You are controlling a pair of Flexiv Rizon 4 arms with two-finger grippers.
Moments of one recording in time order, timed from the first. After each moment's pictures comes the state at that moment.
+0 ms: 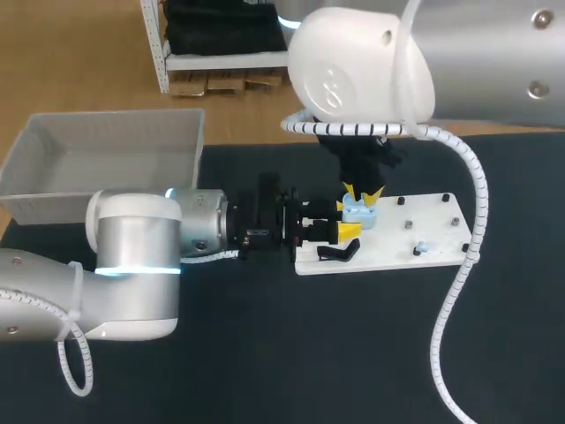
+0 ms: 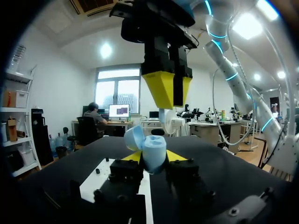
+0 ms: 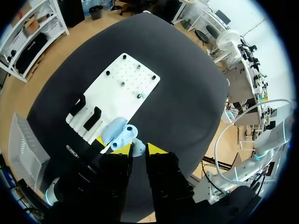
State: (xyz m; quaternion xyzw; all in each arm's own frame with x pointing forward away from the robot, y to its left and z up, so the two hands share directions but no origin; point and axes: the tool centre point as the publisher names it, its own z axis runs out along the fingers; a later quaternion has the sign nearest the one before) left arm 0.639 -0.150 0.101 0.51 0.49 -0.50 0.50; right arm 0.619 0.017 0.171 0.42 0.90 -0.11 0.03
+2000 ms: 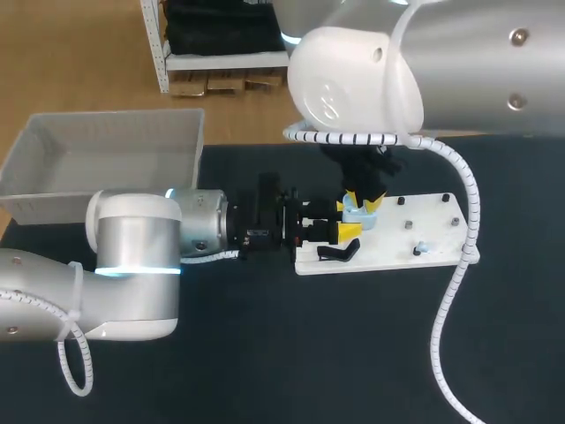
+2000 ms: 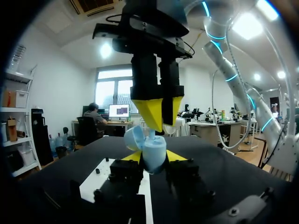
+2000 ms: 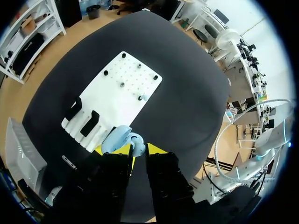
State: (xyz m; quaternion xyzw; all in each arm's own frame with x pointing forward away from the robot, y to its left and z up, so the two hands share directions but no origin) left arm 0.639 -0.150 0.100 0.51 0.49 -0.50 0.50; right arm 0.629 0.012 0.148 0.43 0.90 -0.12 0.02
